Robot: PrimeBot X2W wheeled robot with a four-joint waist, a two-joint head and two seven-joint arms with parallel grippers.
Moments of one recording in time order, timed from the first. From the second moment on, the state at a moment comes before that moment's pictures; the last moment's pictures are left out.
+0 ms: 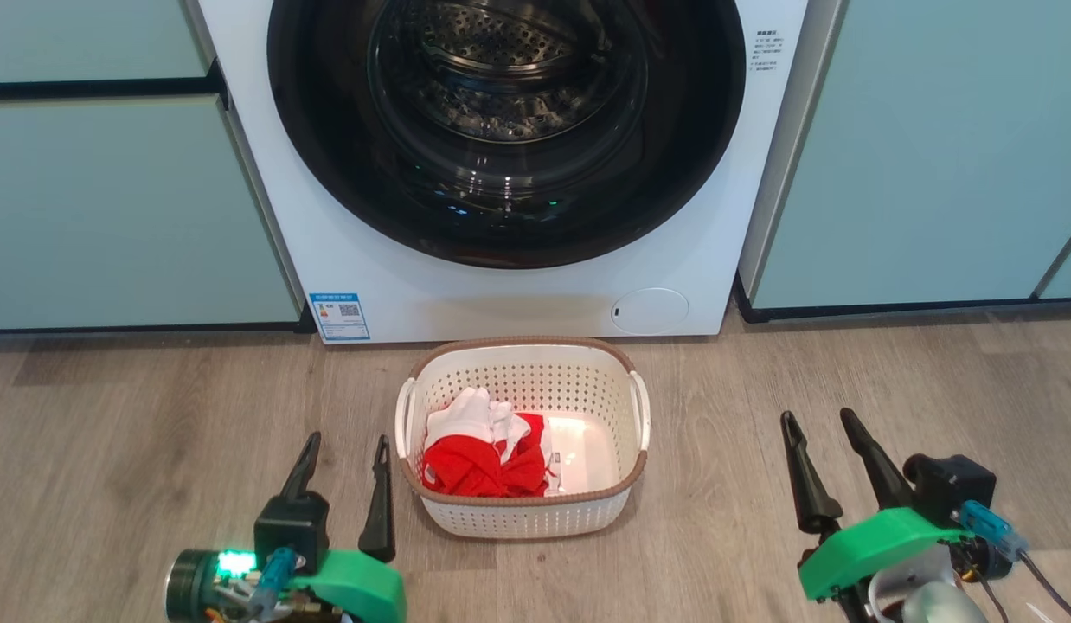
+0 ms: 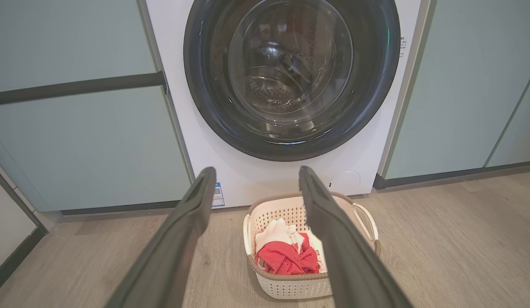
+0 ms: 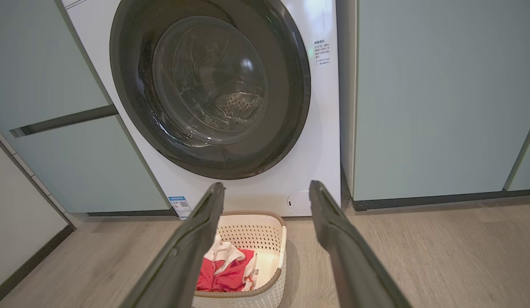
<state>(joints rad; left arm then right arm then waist) 0.04 0.06 -0.24 0.20 -0.10 0.18 -0.25 -0.03 -0.04 0.01 0.39 0.25 0.13 -0.25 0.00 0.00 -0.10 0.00</state>
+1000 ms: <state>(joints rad) 0.04 0.06 -0.23 0.20 -0.13 0.17 -0.25 -0.03 -0.04 -0.02 0.39 0.23 0.13 -0.25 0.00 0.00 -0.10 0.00</state>
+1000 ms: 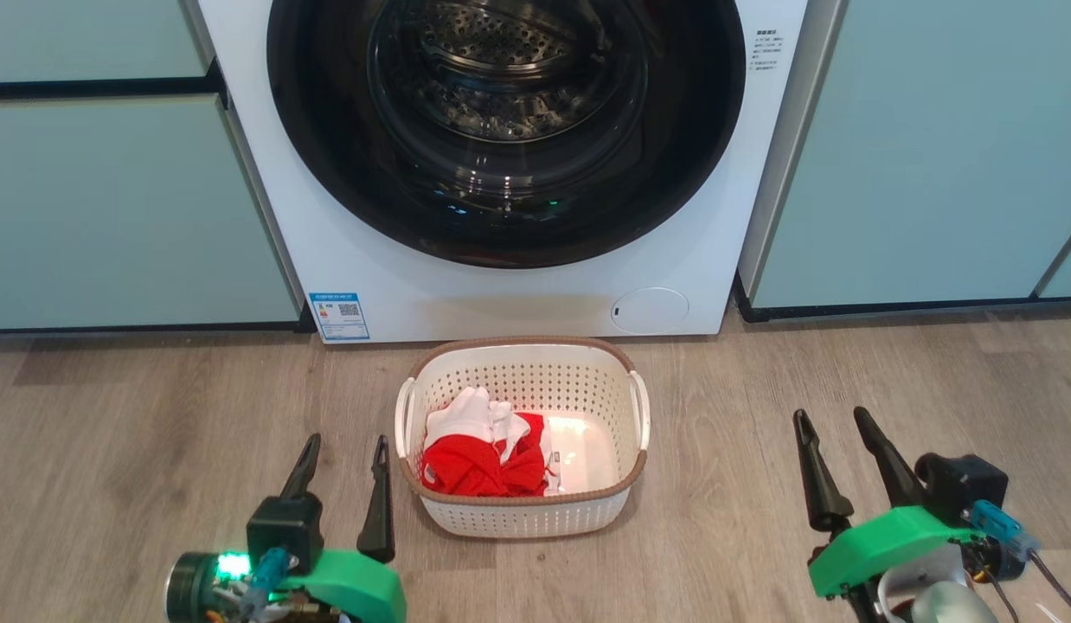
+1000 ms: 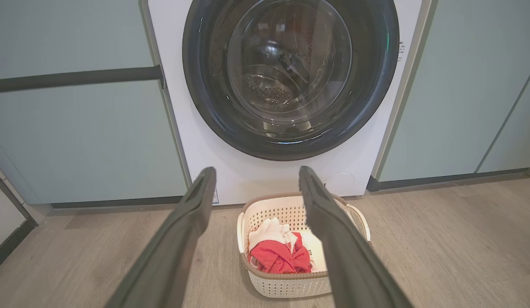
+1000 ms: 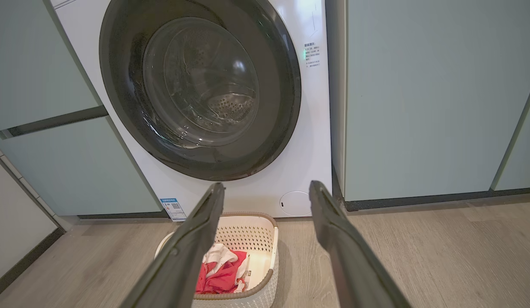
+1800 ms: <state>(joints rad) 0.04 0.06 -0.24 0.21 -0.14 0.16 -0.25 -0.04 -0.04 -0.02 0.40 0.23 0.13 -0.25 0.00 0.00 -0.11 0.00</state>
